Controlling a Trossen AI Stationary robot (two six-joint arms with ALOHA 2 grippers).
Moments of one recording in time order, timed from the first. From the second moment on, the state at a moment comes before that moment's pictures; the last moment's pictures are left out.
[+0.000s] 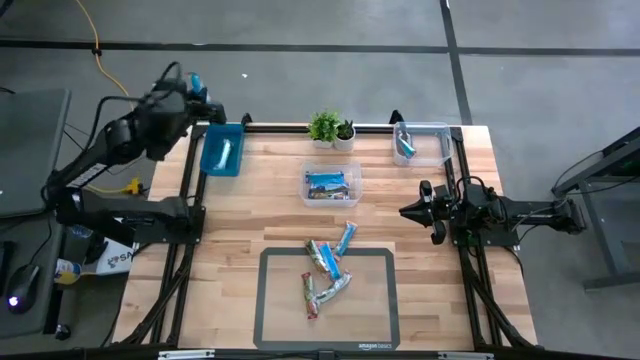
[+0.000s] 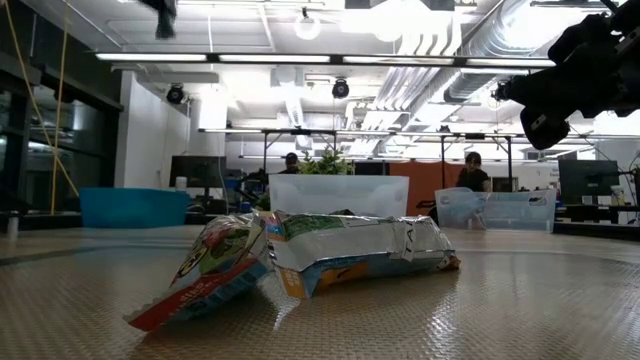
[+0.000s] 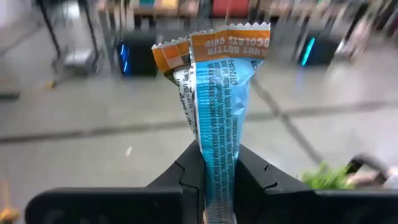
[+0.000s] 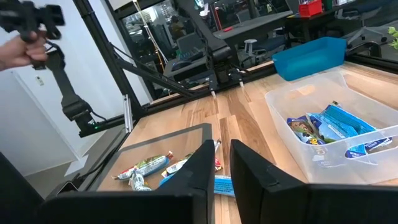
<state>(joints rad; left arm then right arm) 0.45 0.90 1.36 -0.85 -0.85 -0.40 -0.04 0.08 0.01 0.05 -0.11 0.36</state>
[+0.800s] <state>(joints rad) 0.94 1.27 1.20 -0.94 -0.29 -0.52 -0.04 0.08 0.01 0.05 -0.11 0.36</state>
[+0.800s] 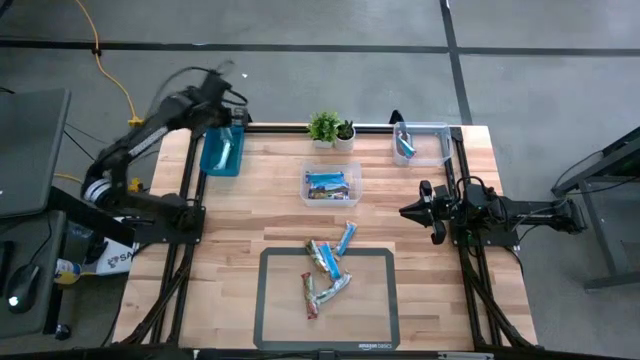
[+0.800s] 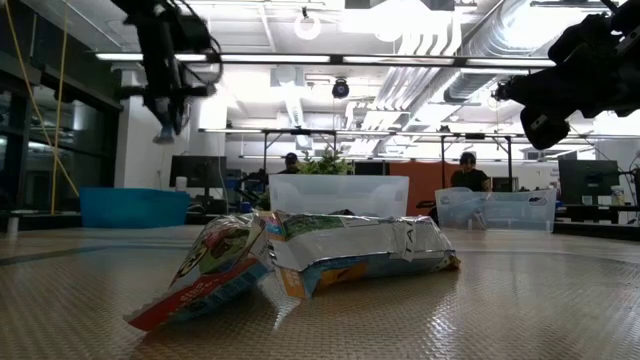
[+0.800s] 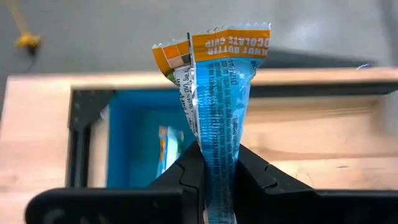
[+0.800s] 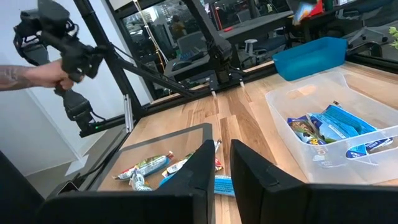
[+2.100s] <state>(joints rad) 0.97 1.53 0.96 -0.81 -0.31 -0.66 -0.04 0.08 0.01 0.05 -0.11 0.36</state>
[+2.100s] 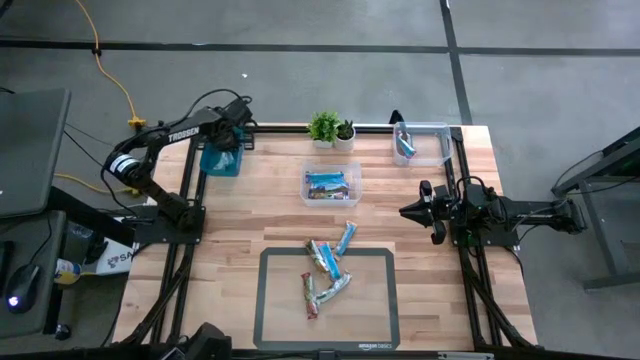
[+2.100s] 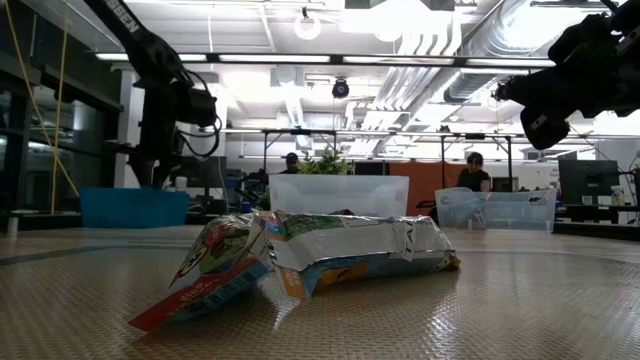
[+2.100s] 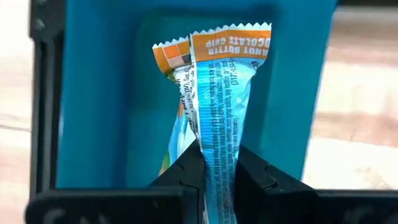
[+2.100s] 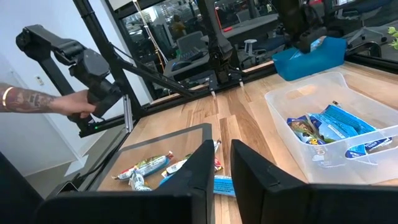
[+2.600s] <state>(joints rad) 0.97 1.53 0.93 -0.77 -0.23 -0.59 -0.04 0.08 0.01 0.05 -0.11 0.36</state>
